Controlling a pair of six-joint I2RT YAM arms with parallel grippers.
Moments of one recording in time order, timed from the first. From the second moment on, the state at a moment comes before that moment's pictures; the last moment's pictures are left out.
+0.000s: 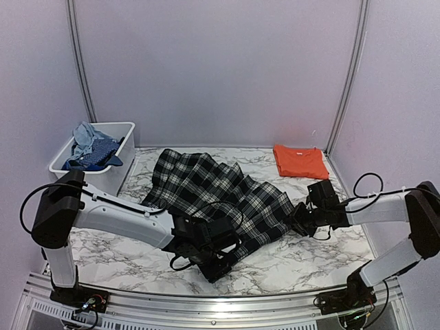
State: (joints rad) left arm -1.28 1.94 1.27 -0.53 -0.09 -0.24; right arm 0.39 1.39 0.53 -0.06 -0.16 1.04
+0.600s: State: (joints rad) left arm -1.33 1.96 1.40 -0.60 -0.11 -0.15; right arm 0.38 1.11 0.62 -0.29 -0.12 1.04
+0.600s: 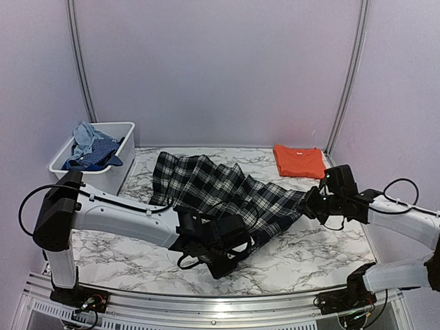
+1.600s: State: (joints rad) left arm -1.05 1.58 0.95 -0.28 0.22 -0.42; right arm 0.48 1.73 1.35 -0.43 -0.33 0.80
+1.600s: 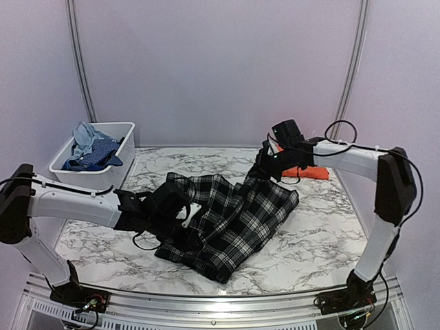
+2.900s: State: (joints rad) left arm -1.04 1.49 0.86 -0.25 0.37 -0.35; right arm 0.55 1.46 1.18 -0.39 -0.33 0.83
